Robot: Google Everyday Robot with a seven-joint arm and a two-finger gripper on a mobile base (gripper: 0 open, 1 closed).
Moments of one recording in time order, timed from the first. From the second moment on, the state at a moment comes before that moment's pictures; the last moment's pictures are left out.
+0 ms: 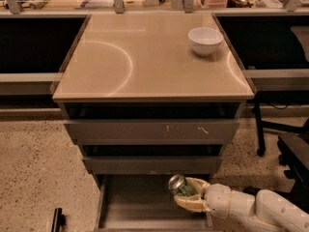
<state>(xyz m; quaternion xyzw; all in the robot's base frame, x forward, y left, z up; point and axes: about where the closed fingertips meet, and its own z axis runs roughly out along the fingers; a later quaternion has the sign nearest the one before) 0.423 -0.101 0.534 -0.36 0.68 0.41 0.49</state>
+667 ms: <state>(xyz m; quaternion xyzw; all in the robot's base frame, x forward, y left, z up) 0.476 -0.107 0.485 -0.37 0.68 0.40 0.50</state>
